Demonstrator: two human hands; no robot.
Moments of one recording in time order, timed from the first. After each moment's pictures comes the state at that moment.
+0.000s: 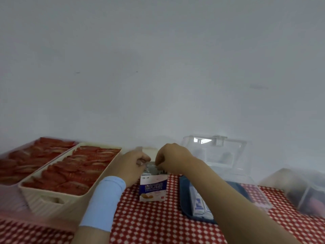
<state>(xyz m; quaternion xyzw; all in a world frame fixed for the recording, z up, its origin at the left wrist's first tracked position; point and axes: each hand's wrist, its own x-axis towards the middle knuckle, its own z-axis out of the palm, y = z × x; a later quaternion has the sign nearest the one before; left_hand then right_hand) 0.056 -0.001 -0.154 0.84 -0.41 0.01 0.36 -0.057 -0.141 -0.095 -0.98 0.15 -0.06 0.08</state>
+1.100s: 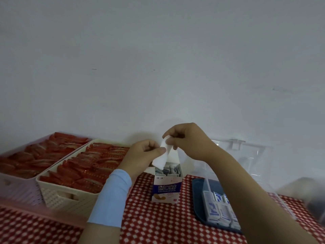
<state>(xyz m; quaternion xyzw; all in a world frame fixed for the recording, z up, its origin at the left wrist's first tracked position) 0.043 0.012 -0.123 0.64 -0.32 -0.19 0.67 -0.055 -0.138 -0.058 -0.92 0.04 -0.22 0.33</state>
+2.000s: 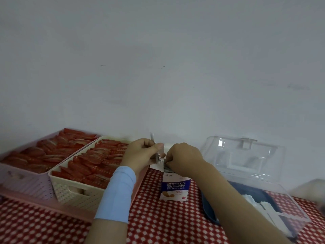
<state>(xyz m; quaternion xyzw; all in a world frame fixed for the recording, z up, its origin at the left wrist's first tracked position) 0.051 0.023 -0.126 0.60 -0.22 -0.19 0.75 -0.016 -0.113 -0.113 -0.98 0.18 -0.07 0.00</state>
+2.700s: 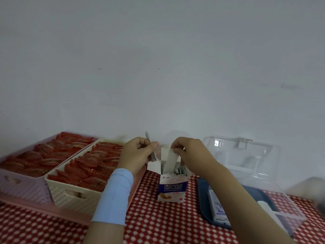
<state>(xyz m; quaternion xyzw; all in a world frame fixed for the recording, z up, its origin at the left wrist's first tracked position) 0.055 0.019 -0.127 0.62 -0.23 -0.12 0.74 -0.047 -0.138 -0.103 -0.94 0.13 -0.22 0.22</state>
